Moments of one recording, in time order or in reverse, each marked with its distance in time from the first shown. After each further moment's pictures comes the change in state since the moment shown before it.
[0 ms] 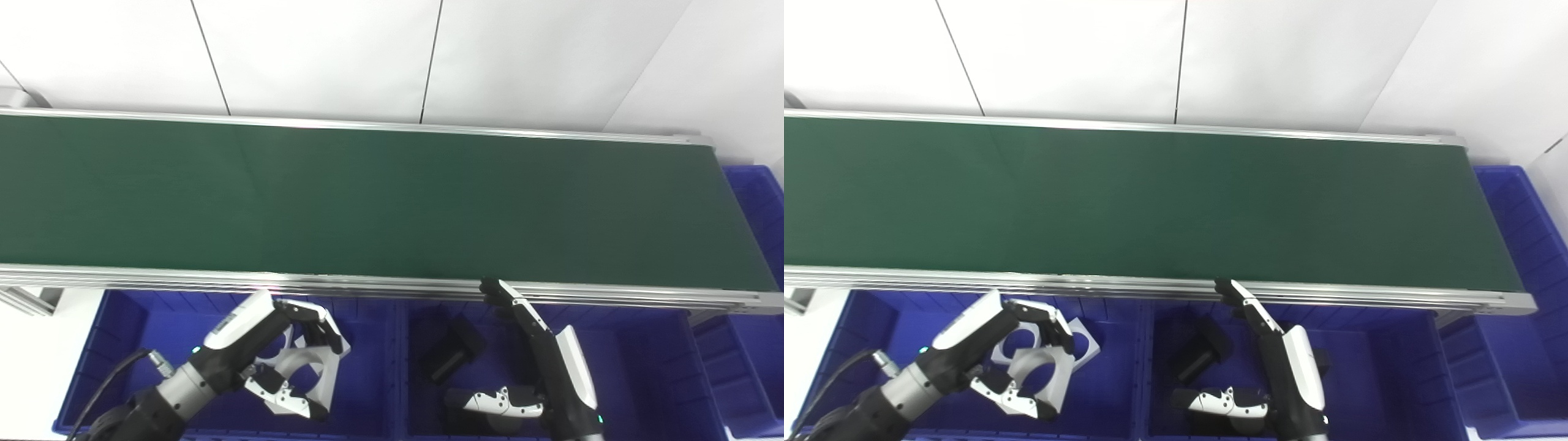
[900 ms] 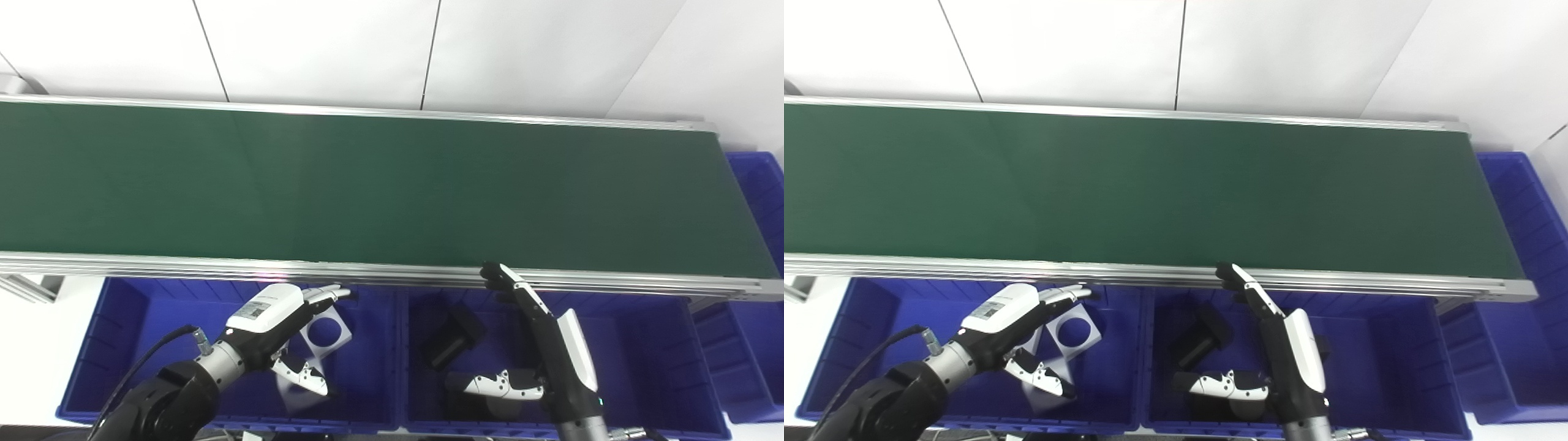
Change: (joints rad) left arm -0.050 -0.055 -0.023 0.073 0.376 0.124 -0.021; right arm -0.004 -0.002 0.003 -0.004 0.004 0.019 0.012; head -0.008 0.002
